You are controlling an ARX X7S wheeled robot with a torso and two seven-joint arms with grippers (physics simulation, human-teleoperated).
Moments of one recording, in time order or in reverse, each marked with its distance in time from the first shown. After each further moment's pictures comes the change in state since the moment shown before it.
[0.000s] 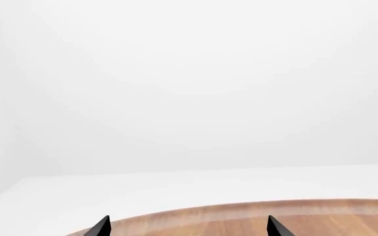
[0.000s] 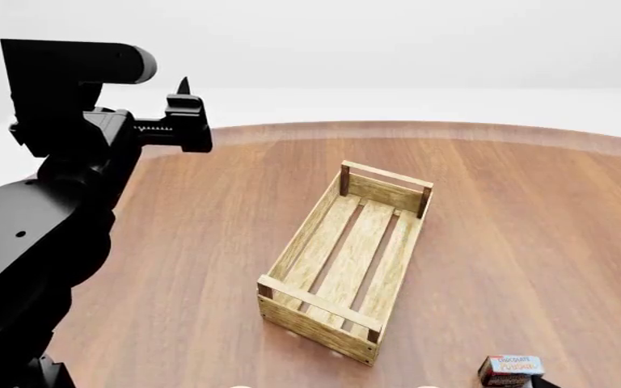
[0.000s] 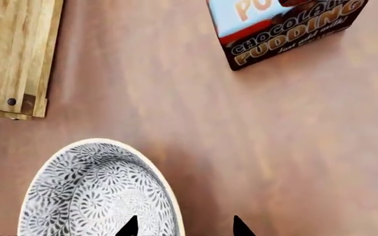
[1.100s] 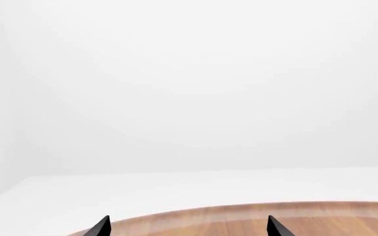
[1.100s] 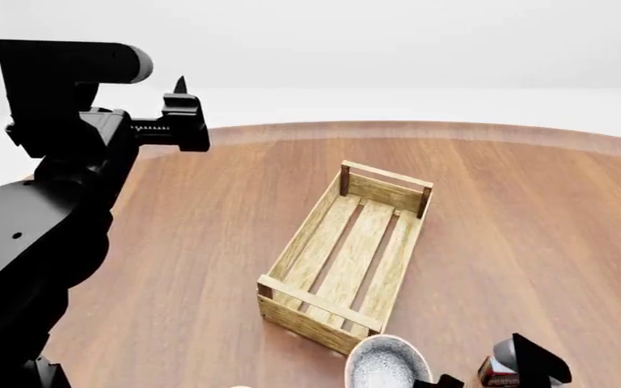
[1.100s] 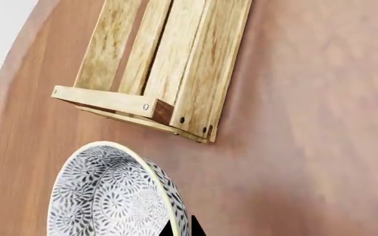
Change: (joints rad) left arm 0.003 -0.012 0.000 -0.001 -0.022 0.012 -0.021; right arm 0.060 -0.021 0.007 -0.171 0.269 -0.016 -0.006
